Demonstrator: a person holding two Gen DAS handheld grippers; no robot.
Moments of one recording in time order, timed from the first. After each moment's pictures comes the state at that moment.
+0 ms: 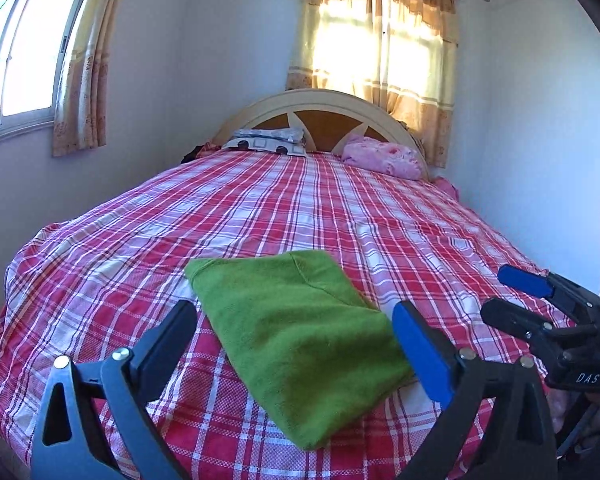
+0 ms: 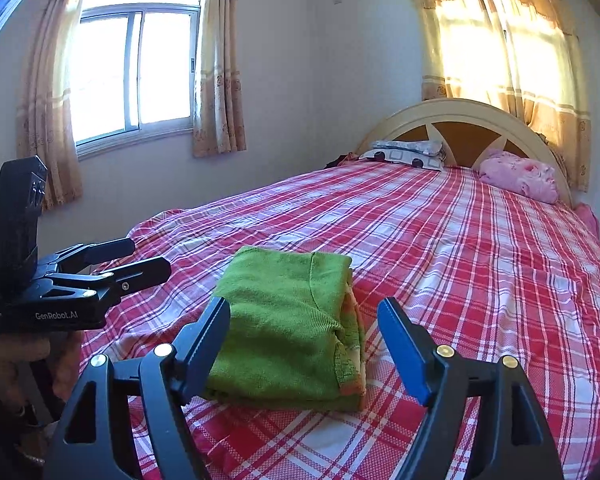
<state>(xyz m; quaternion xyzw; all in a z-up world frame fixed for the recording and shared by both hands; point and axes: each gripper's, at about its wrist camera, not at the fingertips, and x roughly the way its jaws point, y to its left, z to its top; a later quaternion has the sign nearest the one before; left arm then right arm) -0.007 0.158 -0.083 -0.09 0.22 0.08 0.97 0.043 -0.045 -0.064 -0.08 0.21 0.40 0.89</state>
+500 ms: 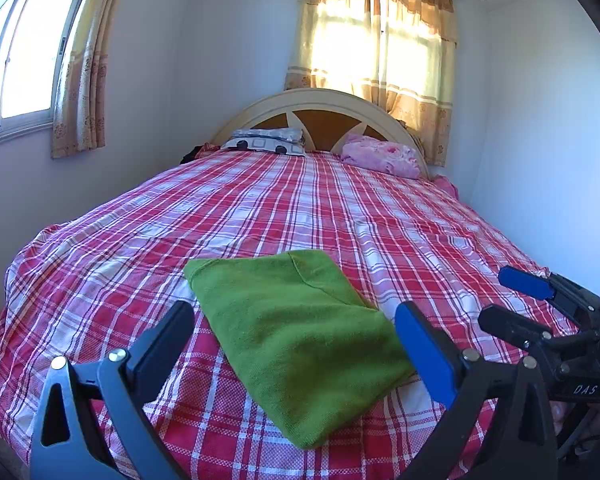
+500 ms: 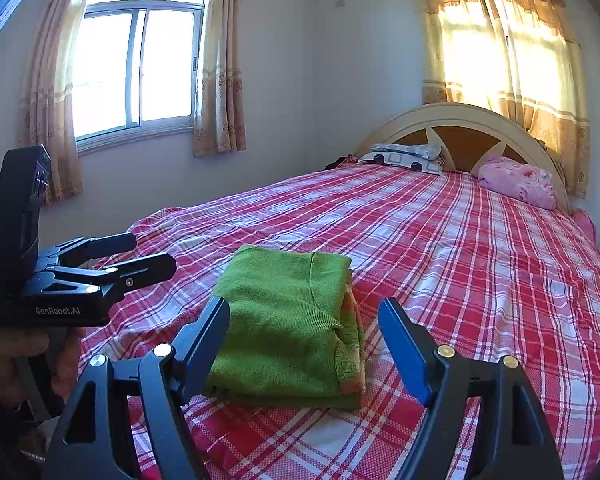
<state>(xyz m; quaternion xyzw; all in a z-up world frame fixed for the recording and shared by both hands) -0.008 0.155 -0.082 -0.09 0.22 0.08 0.97 0.036 -0.043 -0.065 -0.09 0.20 0.39 0.89</state>
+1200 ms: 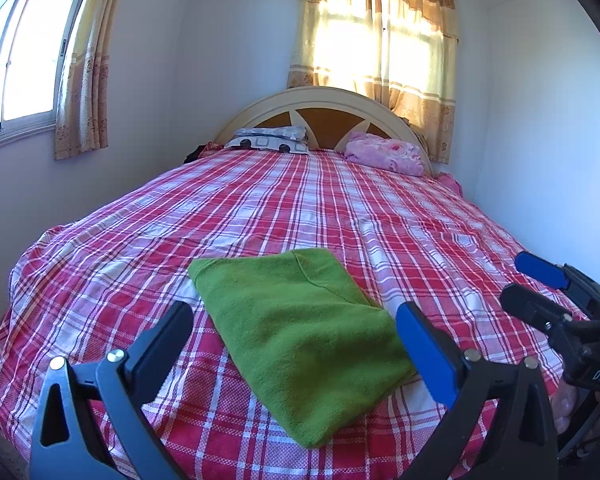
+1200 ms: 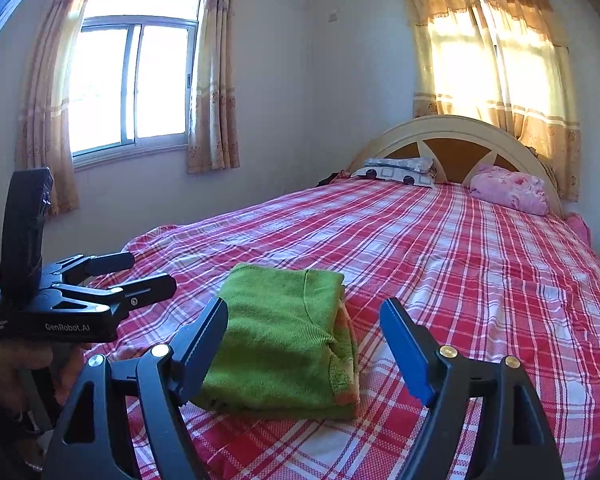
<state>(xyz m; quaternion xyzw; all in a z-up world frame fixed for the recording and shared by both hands) -0.007 0.156 -0.080 -0.08 0.22 0.09 0.97 0.031 -0.050 -0.057 -0.07 0.17 0.38 0.90</state>
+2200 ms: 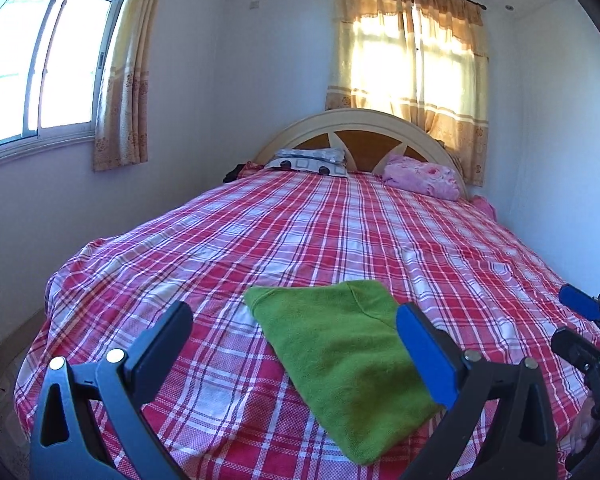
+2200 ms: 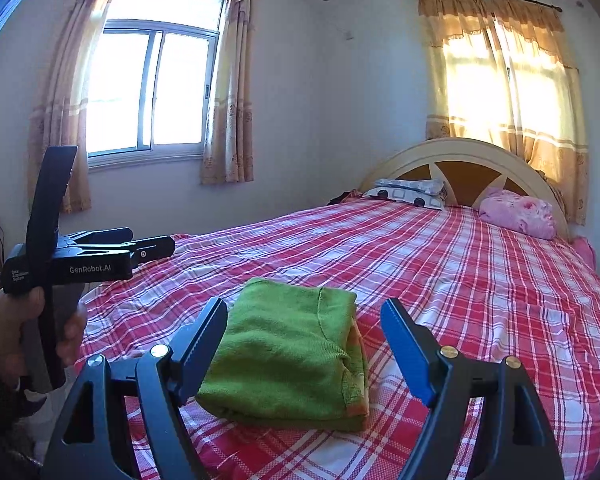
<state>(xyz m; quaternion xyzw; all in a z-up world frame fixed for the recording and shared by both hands) -0.019 0.196 -0.061 -0.08 0.19 0.15 0.97 0.013 -0.047 -0.049 -0.08 0.14 0.40 0.90</state>
